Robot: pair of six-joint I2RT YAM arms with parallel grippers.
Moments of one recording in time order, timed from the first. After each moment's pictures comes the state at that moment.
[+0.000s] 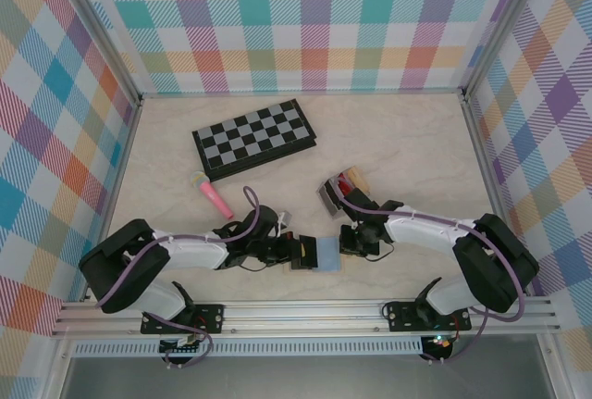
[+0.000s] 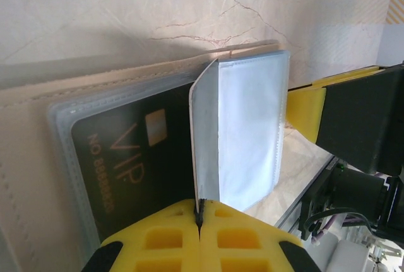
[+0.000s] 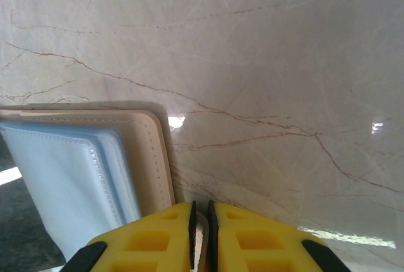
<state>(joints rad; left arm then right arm) -0.86 1.46 0.45 0.23 0.42 -1.05 0.74 1.43 0.66 -0.56 -0.18 0.83</state>
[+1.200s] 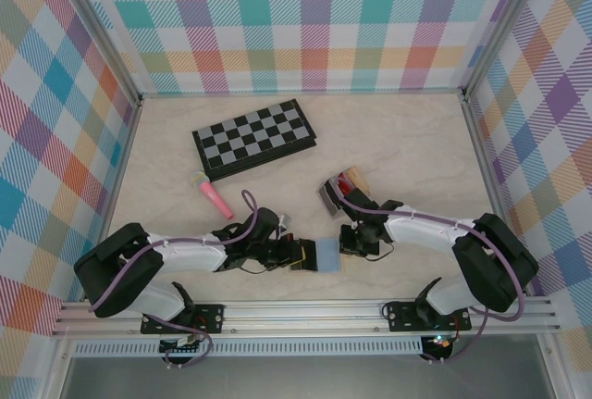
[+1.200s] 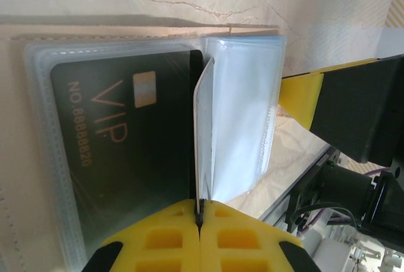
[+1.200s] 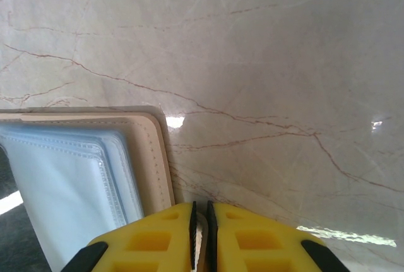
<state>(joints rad) -0.90 1.41 0.45 0.18 0.41 -1.15 0.74 1.43 0.66 -0.57 -0.18 0.84</state>
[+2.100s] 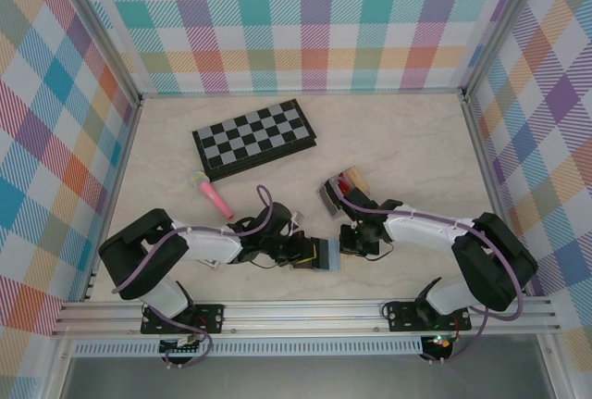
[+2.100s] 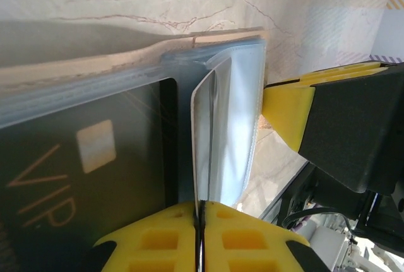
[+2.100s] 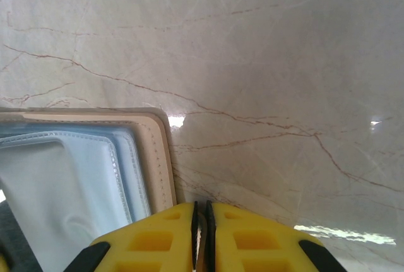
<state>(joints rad) -0.91 1.58 0.56 0.23 0.47 -1.13 0.74 1.44 0.67 -0.57 -0.18 0.84</state>
